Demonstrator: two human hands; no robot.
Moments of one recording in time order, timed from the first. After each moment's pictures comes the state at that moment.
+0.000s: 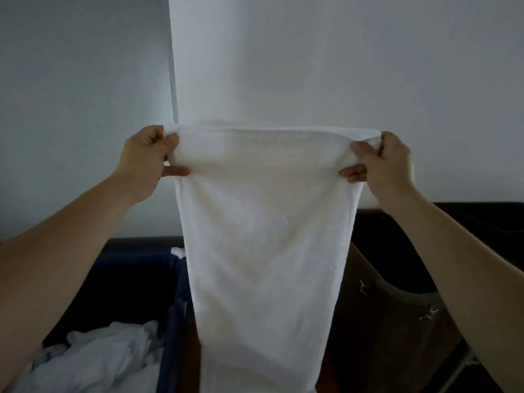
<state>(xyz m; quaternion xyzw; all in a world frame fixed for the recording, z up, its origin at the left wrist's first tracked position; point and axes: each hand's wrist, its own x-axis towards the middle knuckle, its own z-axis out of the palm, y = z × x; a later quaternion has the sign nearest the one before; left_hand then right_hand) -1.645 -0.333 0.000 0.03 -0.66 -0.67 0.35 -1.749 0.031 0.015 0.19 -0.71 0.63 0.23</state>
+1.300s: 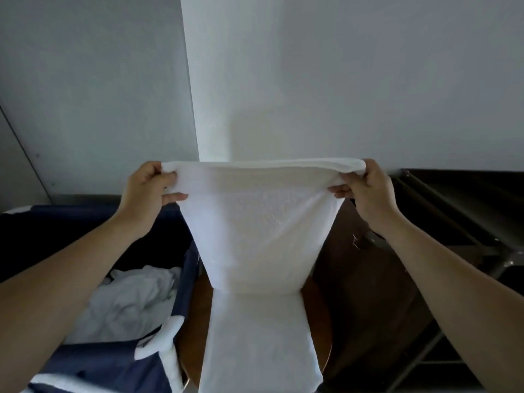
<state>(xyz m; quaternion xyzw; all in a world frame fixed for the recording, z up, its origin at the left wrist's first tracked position) -1.533 -0.238 -0.098 0.16 -0.66 -0.64 0.36 -1.707 0.093 -0.093 0.22 -0.74 0.63 0.08</state>
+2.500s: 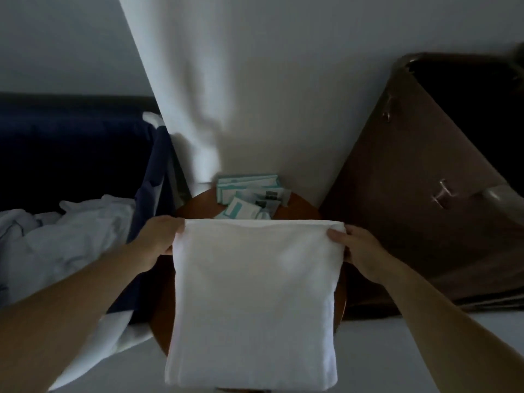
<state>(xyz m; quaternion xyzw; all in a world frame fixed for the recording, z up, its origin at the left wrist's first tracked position) -1.688 -0.288 -0.422 0.46 -0.69 -0.56 -0.03 -1.828 0.061 -0.422 -0.05 -0.75 0.57 -0.33</state>
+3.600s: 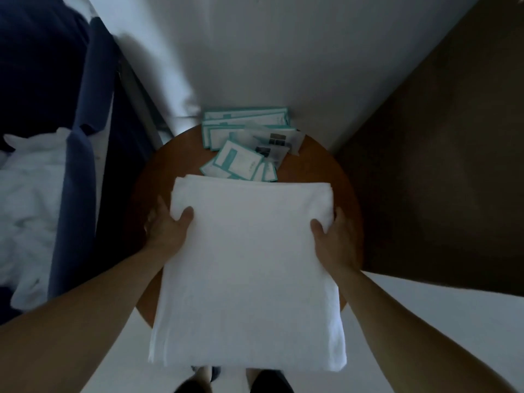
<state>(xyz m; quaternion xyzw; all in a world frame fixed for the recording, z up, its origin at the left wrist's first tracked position) -1.711 -0.289 -0.602 0.48 -0.78 -0.37 -0.12 -1.828 0.014 -0.589 -0.05 -0.94 0.25 -0.21</state>
